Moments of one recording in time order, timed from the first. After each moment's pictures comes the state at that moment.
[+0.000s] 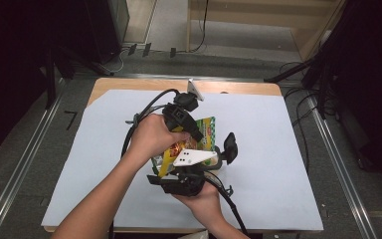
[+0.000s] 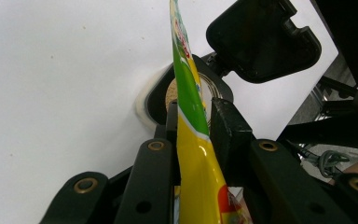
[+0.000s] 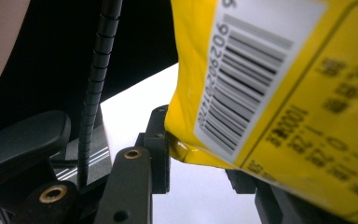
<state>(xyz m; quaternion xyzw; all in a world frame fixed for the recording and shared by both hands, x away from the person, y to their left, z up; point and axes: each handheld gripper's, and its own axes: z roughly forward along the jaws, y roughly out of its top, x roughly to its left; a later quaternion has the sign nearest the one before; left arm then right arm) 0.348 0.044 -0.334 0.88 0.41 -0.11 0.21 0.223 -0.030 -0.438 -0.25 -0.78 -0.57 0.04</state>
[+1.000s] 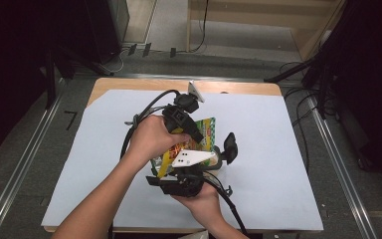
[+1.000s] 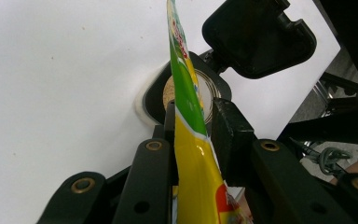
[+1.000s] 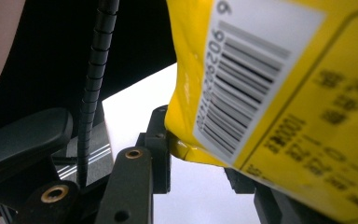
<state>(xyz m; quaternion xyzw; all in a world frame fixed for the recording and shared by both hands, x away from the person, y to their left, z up) 0.341 0.044 -0.331 0.89 0.40 -0.10 0.21 0.221 -0.028 -0.438 -0.25 -0.79 -0.56 0.04</state>
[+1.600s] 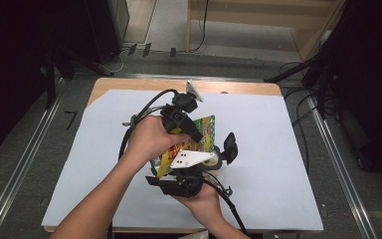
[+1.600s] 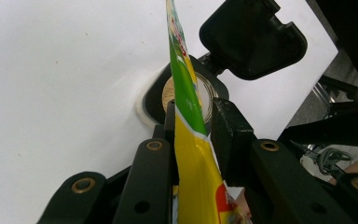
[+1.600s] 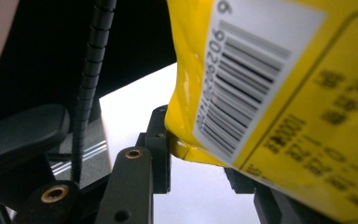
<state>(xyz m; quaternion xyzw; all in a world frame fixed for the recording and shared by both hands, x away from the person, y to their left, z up) 0.336 0.047 -0.326 0.89 0.40 -0.09 0.22 0.221 -0.027 -0.436 -0.23 -0.79 -0.56 0.02</state>
